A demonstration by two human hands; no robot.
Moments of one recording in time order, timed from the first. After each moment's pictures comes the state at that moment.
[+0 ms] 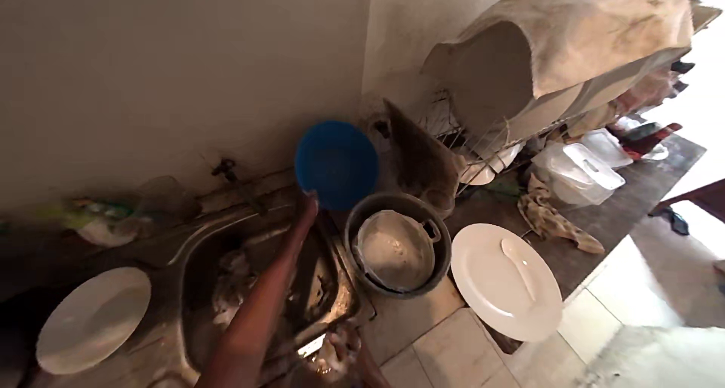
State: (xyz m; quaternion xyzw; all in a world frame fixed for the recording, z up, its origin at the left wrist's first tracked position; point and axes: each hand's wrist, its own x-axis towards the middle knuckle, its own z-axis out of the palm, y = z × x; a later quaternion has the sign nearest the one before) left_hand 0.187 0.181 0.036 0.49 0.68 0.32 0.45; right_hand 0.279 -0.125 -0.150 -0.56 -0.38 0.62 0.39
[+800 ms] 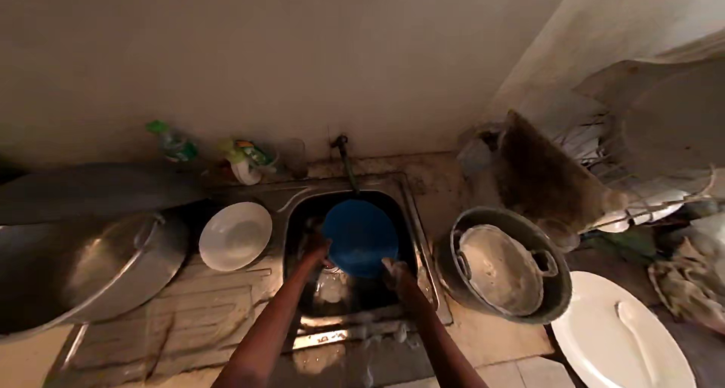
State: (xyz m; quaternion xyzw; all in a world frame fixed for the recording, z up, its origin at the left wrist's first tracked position) left_hand -0.048 0.076 -0.131 0.44 0.76 0.18 0.43; right_hand 0.229 0.040 -0.165 -0.69 -0.42 0.56 0.17
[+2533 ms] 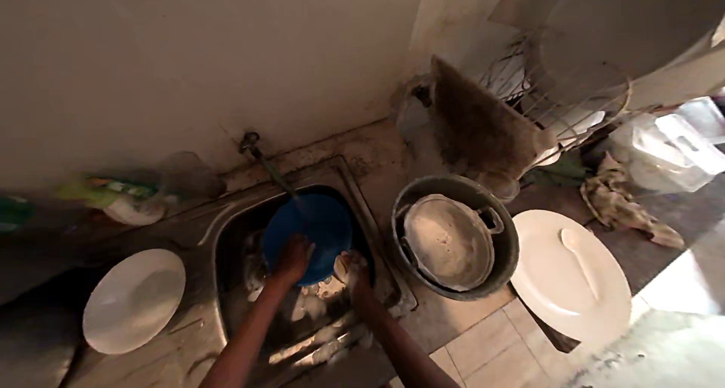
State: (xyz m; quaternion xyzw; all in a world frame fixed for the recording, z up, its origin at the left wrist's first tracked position) left_hand 0.024 0.101 -0.134 0.72 0.63 -0.02 0.29; right_hand 0.199 0.028 -0.186 -0.63 -0.23 0.56 0.48
